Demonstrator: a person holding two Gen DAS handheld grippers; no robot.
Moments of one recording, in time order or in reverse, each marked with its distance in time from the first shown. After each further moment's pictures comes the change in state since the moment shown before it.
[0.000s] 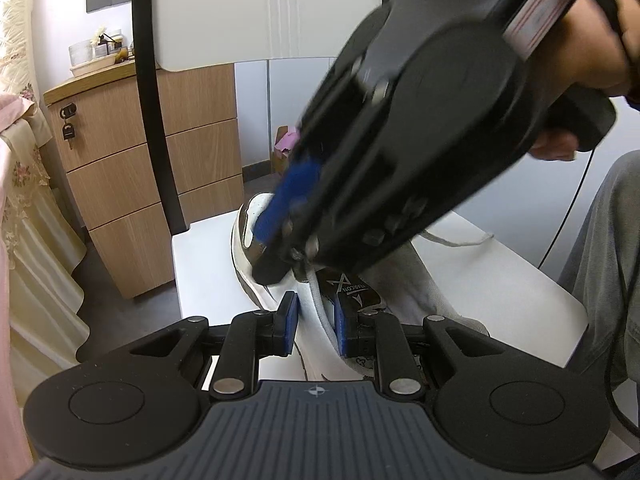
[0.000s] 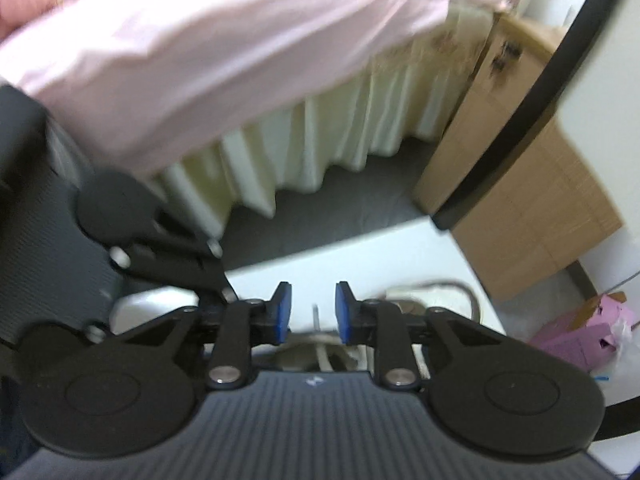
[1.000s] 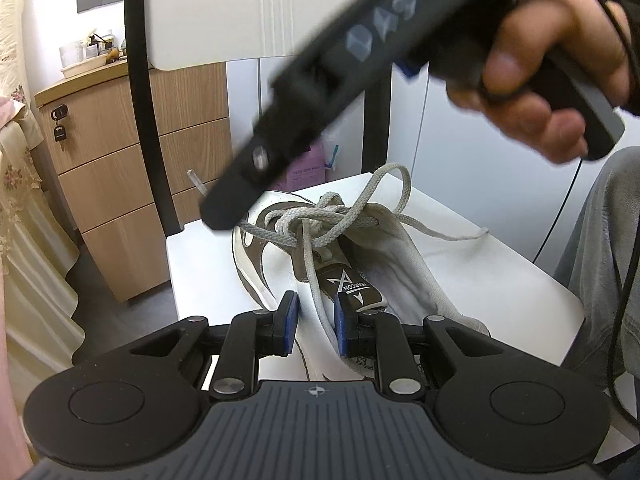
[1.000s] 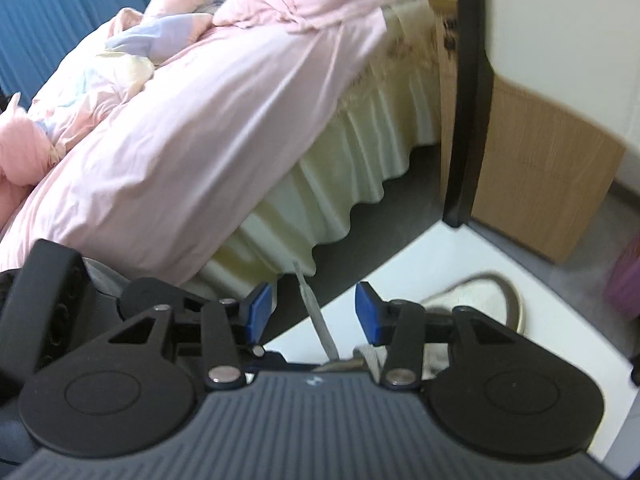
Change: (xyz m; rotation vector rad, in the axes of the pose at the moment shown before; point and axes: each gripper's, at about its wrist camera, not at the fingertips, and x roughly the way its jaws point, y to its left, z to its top) left arm 0.005 0.007 -0.001 0.016 0.006 -0.023; right arm -0.024 -0.048 -0.013 0.391 -0.198 0.189
